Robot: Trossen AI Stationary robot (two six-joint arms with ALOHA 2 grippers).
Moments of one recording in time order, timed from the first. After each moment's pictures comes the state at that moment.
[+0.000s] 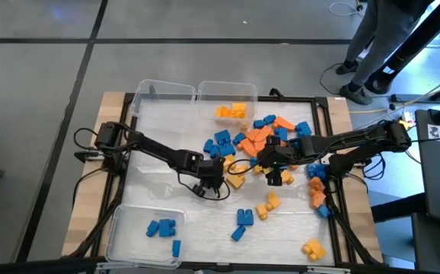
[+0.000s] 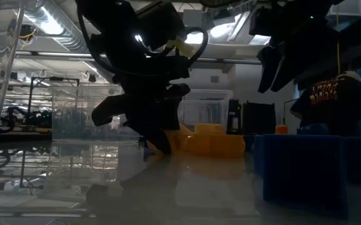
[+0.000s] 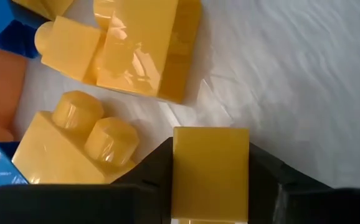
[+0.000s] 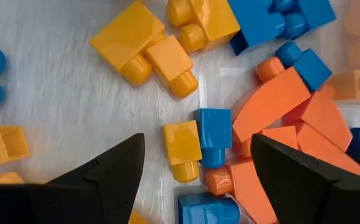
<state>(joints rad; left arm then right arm) -0.11 1.90 1.08 -0.20 -0.12 0.53 0.12 1.33 0.96 -0.71 0.17 0.03</state>
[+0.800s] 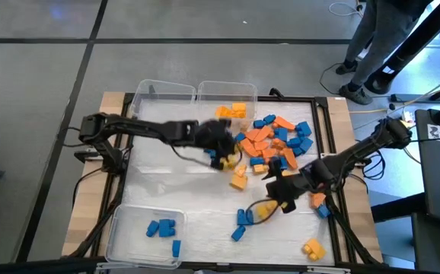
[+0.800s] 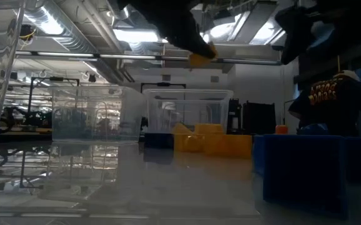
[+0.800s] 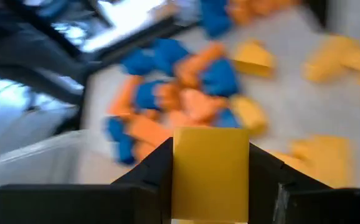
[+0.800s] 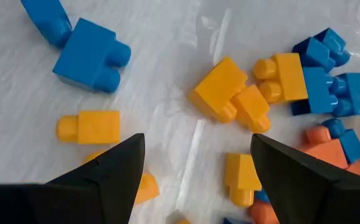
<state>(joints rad) 0.08 1.69 1.33 -0.22 -0.12 0.45 0.51 1.31 0.97 -0.67 0.31 0.02</state>
